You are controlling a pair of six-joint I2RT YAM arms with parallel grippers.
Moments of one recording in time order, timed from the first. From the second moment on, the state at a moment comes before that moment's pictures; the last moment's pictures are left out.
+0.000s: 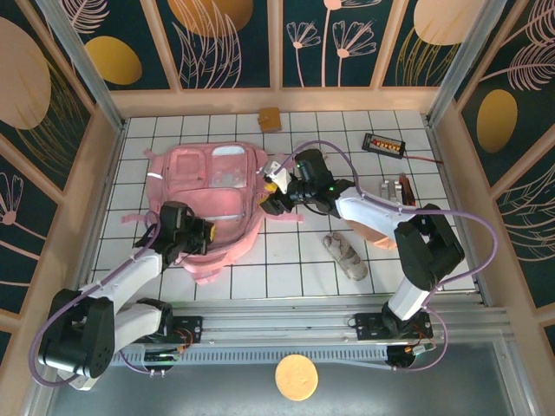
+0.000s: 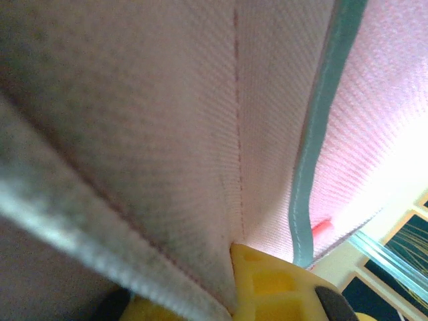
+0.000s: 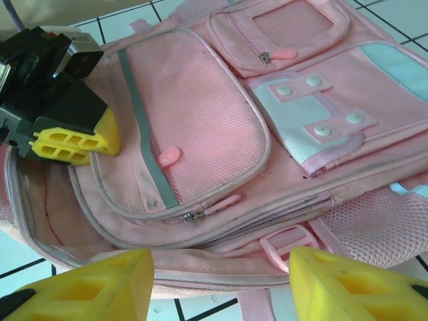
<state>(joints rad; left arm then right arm) -0.25 1.11 0.44 -0.15 0.27 -1.68 0.67 1.67 1.10 -0.04 -0.54 -0.31</state>
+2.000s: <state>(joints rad) -0.18 1.06 0.63 -0.26 0.41 -1.50 0.65 1.98 1.35 -0.05 -0.65 0.94</state>
